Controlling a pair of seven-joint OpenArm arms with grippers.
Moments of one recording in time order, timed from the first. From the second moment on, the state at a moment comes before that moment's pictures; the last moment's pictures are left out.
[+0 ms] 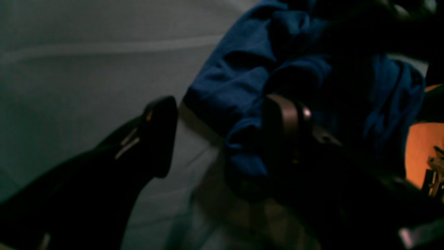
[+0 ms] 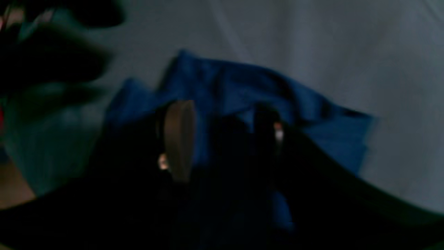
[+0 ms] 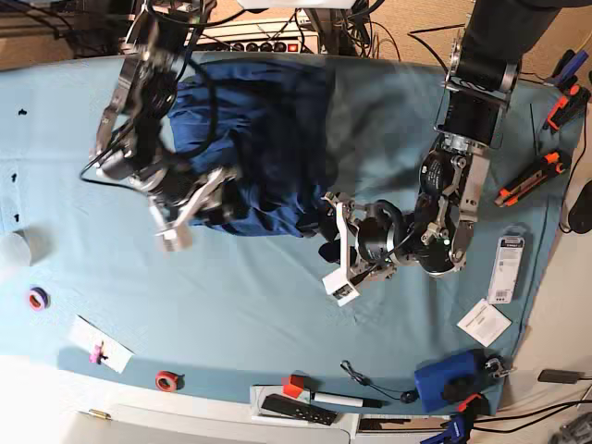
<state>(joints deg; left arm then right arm) -21.8 -7.7 16.5 81.5 -41.9 -34.6 65.3 3.2 1.5 21.3 98.7 36.3 34.5 -70.5</state>
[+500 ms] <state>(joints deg) -20.9 -7.7 16.5 81.5 -41.9 -34.4 64.6 15.2 10.2 31.6 64.7 52.5 34.6 -76.5</state>
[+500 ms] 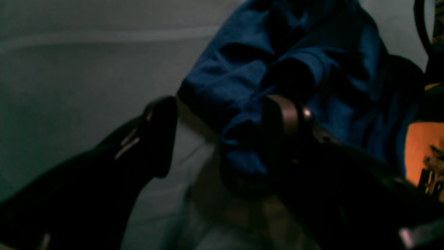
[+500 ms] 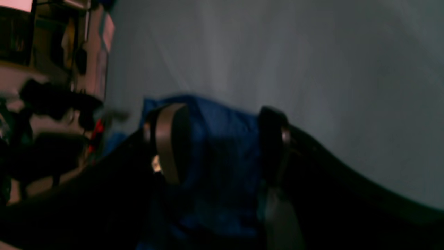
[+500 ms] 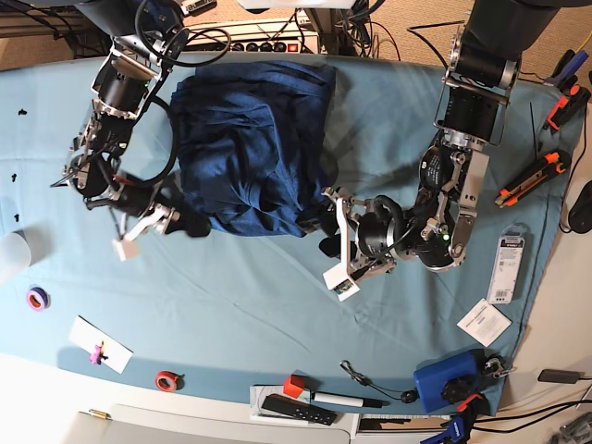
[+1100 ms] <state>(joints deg) -20.9 -7.7 16.5 81.5 -41.9 -31.1 65.9 14.9 10.4 17.2 62.3 57.2 37.0 -76.1</state>
